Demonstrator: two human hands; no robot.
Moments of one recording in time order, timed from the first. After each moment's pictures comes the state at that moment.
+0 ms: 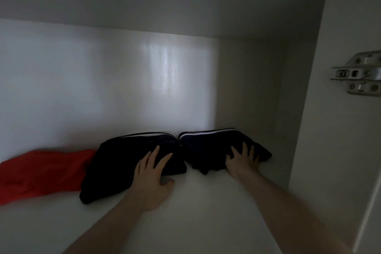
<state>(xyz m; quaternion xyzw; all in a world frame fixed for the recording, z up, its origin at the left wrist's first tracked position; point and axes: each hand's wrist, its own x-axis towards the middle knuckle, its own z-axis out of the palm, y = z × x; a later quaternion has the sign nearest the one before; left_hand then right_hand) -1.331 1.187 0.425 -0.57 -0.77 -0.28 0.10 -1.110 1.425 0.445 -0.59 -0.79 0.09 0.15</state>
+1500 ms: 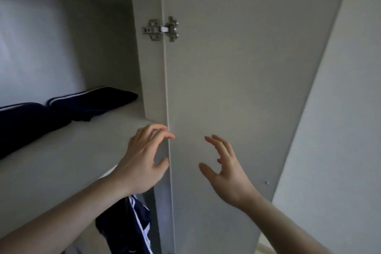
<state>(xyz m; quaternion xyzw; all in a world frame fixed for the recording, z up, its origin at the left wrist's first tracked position) -1.060 0.978 0.474 -0.86 -0.39 -0.34 -0.03 -0.814 0.920 0.431 -0.57 -0.67 0.16 0.44</state>
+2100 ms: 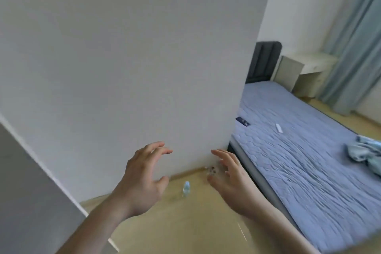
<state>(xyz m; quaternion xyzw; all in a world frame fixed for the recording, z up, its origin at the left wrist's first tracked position) -0.607 0.649 0.345 -0.94 -0.10 -0.17 -0.28 -0.469 0.413 0.321 -0.84 -0.31 0.10 0.43</state>
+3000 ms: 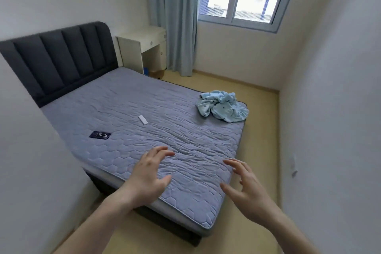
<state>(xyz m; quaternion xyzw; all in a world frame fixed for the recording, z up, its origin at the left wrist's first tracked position) -0.089 0.225 0.292 -0.91 0.27 0.08 -0.31 -0.217 -0.055 0.277 -0.90 0.11 -0.01 0.43</state>
